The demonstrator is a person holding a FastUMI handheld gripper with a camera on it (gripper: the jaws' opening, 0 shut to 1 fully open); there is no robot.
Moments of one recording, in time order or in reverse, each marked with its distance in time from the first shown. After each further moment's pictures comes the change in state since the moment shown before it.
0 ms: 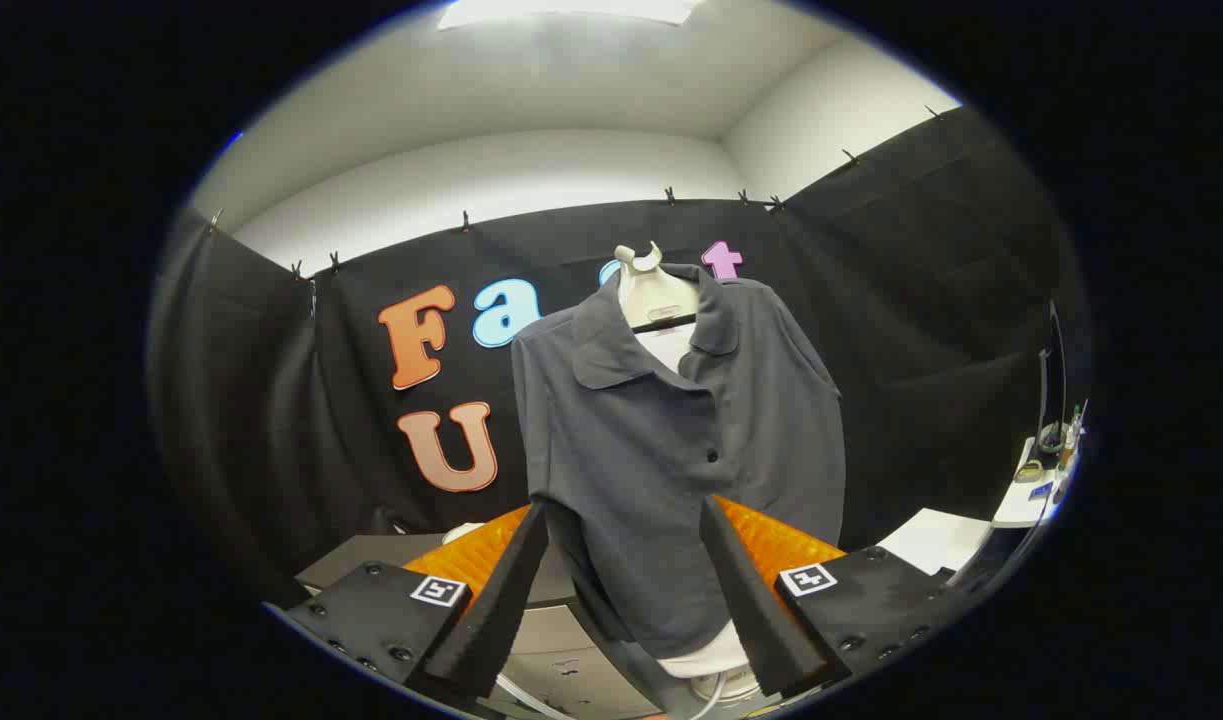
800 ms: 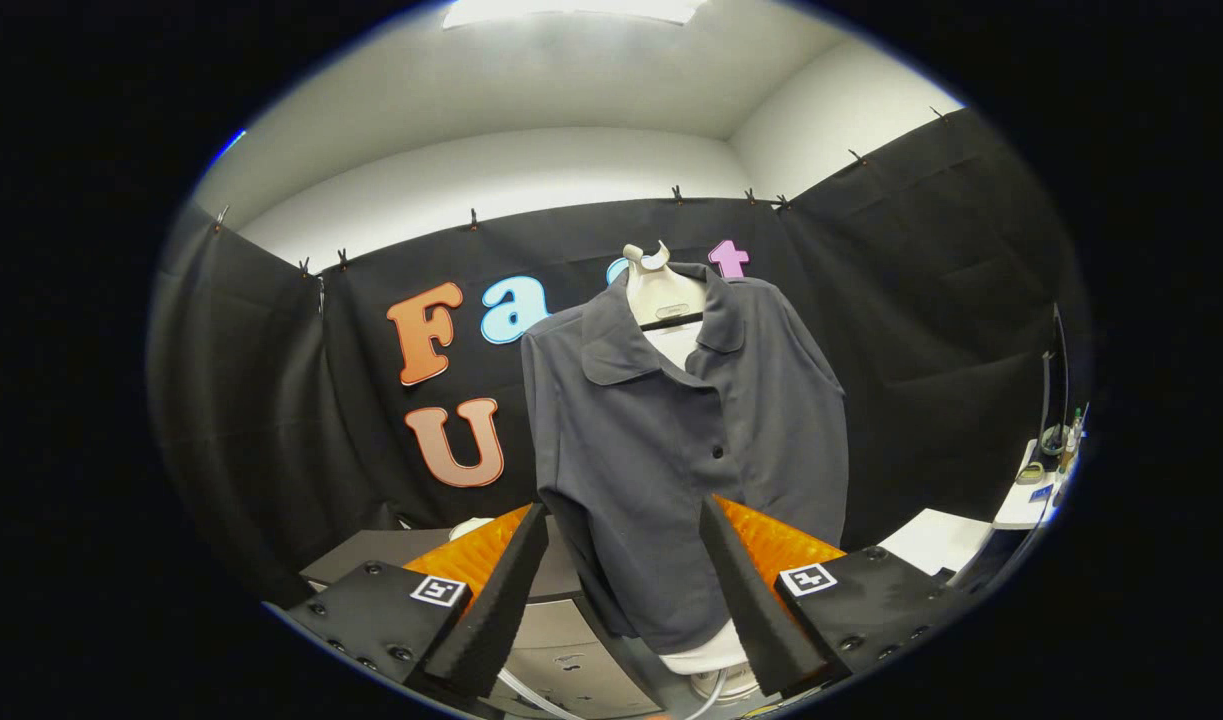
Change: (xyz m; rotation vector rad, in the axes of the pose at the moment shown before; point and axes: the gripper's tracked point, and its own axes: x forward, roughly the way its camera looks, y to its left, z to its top) arm -0.009 -0.003 0.001 0.012 -0.003 0.008
